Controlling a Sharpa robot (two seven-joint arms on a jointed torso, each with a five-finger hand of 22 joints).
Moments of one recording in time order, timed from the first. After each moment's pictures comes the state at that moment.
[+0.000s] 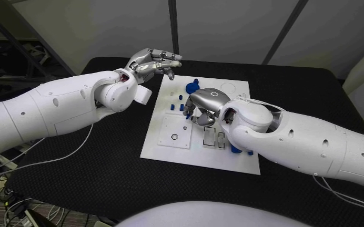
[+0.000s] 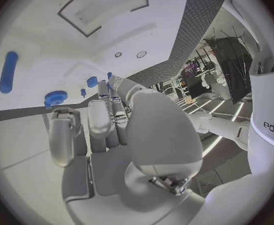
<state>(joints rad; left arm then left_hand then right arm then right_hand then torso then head) 1.17 -0.88 0.03 1.42 -0.13 -0.08 0.37 1.37 -0.12 0.49 -0.09 0.10 1.08 0.16 0.09 0.17 1.19 0.09 0.15 0.07 1.27 0.01 0.57 0.59 0.19 1.06 0.10 0.65 0.85 1.13 -0.52 -0.04 1.55 -1.72 -0.22 -0.24 1.40 -0.11 0.47 0.00 0.18 1.16 0.12 0.08 0.17 1.25 0.05 0.07 0.17 1.47 -0.03 1.20 1.02 0.04 1.47 0.08 1.49 1.31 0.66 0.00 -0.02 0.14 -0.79</state>
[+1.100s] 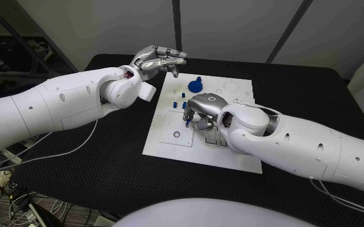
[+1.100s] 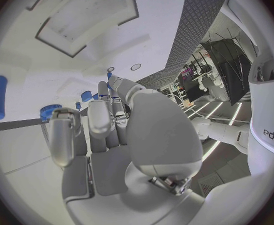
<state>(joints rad) 1.17 -0.87 0.03 1.40 -0.13 -0.08 0.37 1.37 -0.12 0.49 -0.09 0.10 1.08 0.16 0.09 0.17 1.18 0.09 0.15 0.07 1.27 0.01 0.57 0.59 0.19 1.06 0.10 0.65 0.84 1.10 -0.49 -0.05 1.53 -1.74 -0.18 -0.24 1.40 -0.11 0.47 0.00 0.18 1.15 0.12 0.08 0.17 1.25 0.05 0.07 0.17 1.47 -0.03 1.20 1.02 0.04 1.47 0.08 1.49 1.31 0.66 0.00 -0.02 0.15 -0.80</state>
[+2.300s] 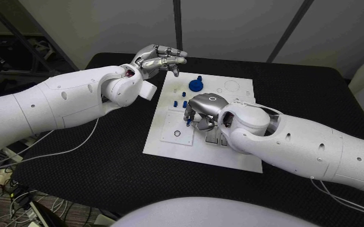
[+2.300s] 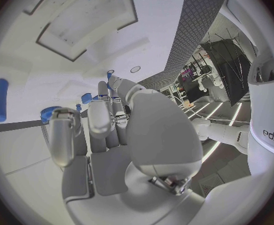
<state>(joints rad) 1.17 -0.86 0.03 1.39 -0.13 -0.08 0.36 1.37 -0.12 0.49 -0.09 0.10 1.08 0.16 0.09 0.16 1.18 0.09 0.15 0.07 1.27 0.01 0.57 0.59 0.19 1.06 0.10 0.65 0.84 1.10 -0.49 -0.05 1.53 -1.74 -0.16 -0.24 1.40 -0.11 0.48 0.00 0.18 1.15 0.12 0.07 0.17 1.25 0.05 0.07 0.16 1.47 -0.03 1.20 1.02 0.04 1.47 0.08 1.49 1.31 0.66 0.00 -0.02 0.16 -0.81</state>
